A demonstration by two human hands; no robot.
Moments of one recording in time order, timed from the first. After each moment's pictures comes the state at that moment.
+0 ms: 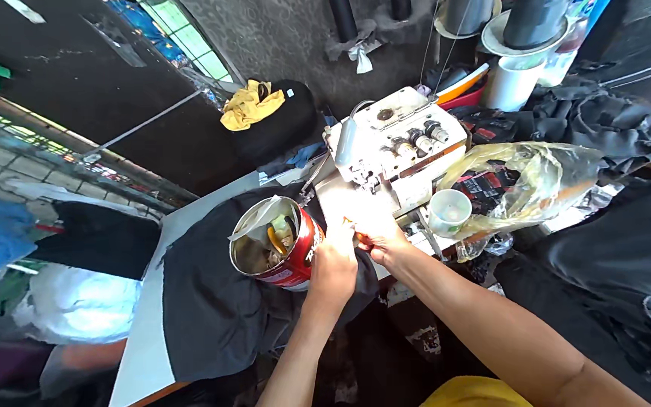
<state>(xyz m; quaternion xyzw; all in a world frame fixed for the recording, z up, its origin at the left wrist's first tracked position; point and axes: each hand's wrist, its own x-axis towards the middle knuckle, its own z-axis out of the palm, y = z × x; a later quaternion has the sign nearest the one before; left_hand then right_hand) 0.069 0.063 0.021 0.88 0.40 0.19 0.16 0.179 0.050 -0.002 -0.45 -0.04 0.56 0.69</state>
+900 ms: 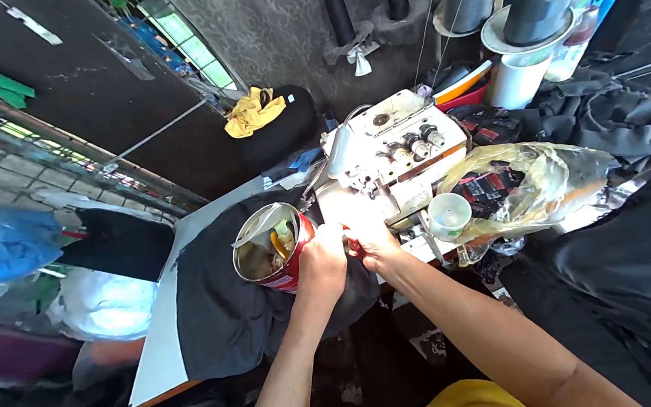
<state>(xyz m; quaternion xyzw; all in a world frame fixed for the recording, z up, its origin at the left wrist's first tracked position) 0.076 0.066 0.041 0.88 0.44 0.16 0.08 0.178 0.055 0.003 -0.41 -0.04 0.61 0.68</state>
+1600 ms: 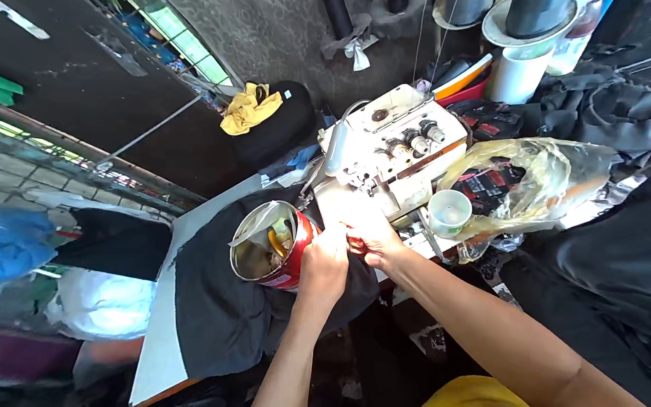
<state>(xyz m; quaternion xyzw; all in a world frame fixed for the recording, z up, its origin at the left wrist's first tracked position) 0.076 0.065 0.041 0.85 0.46 0.16 0.21 0.182 0.053 -0.005 -0.37 -0.05 0.61 0.70</state>
